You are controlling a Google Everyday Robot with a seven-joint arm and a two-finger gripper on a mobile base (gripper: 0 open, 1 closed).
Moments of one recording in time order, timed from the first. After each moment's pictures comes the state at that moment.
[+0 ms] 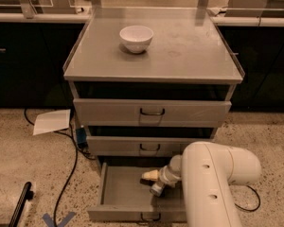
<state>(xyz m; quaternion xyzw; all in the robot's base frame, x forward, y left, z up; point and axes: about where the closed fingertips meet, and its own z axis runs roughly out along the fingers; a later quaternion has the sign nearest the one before) 0.623 -0.098 0.156 0.06 0.97 0.21 0.08</state>
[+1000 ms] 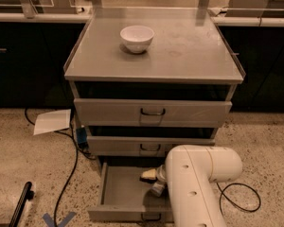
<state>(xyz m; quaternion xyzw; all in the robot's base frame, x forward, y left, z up) 0.642 -0.095 0.117 0.07 0.98 0.18 0.07</state>
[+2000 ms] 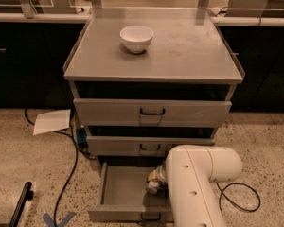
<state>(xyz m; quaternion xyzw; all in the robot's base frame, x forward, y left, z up) 0.642 -0.095 0.117 0.07 0.98 0.18 0.06</state>
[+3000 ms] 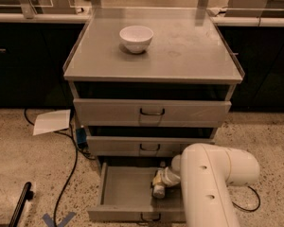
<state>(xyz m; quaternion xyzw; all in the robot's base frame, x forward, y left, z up) 0.619 -0.107 0.142 0.03 0.98 0.20 0.06</state>
